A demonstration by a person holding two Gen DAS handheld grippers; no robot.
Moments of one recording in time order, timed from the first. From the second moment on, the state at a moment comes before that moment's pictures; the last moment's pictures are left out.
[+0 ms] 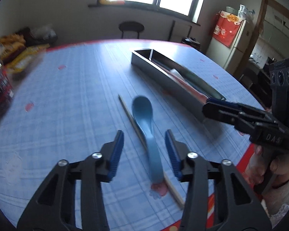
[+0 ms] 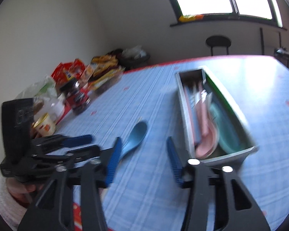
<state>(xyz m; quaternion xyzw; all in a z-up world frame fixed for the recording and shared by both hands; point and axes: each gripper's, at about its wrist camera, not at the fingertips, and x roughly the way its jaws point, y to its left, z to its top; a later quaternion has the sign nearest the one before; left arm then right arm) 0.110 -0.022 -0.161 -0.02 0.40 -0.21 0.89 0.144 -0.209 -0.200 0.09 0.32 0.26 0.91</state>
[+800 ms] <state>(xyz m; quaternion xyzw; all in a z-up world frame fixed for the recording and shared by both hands) 0.143 -0.035 -0.195 -0.05 0.46 -0.23 0.85 0.143 -0.182 -0.228 0.07 0.38 0.24 0.89</state>
